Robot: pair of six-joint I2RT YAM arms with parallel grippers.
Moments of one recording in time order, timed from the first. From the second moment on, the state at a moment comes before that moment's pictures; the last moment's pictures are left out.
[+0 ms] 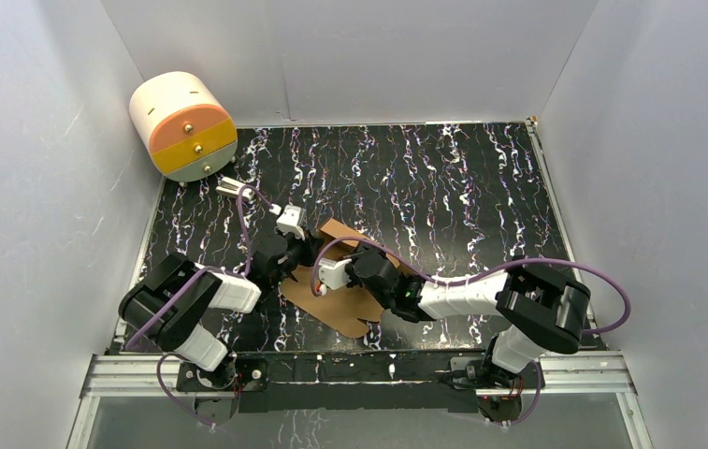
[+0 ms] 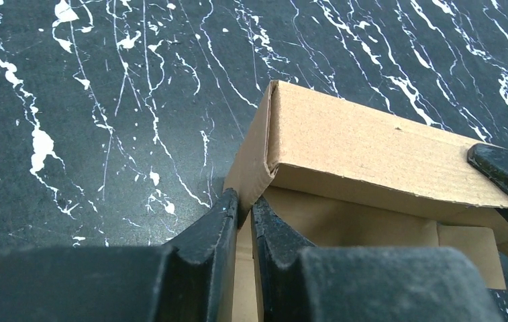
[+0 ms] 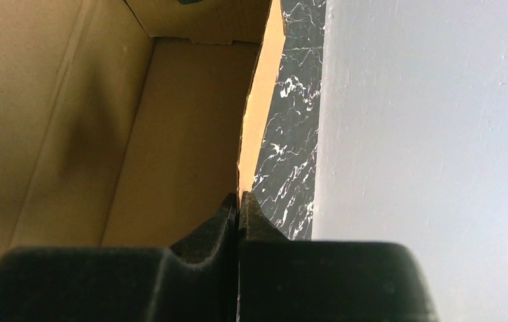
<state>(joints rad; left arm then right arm) -0.58 1.54 0.32 0.94 -0.03 -0.31 1.15 1.55 0.64 0.45 0.51 -1.05</state>
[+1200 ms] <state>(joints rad) -0.70 1.80 0.36 1.29 -0.33 -0.21 1.14 1.53 0.65 0.39 0.48 -0.97</state>
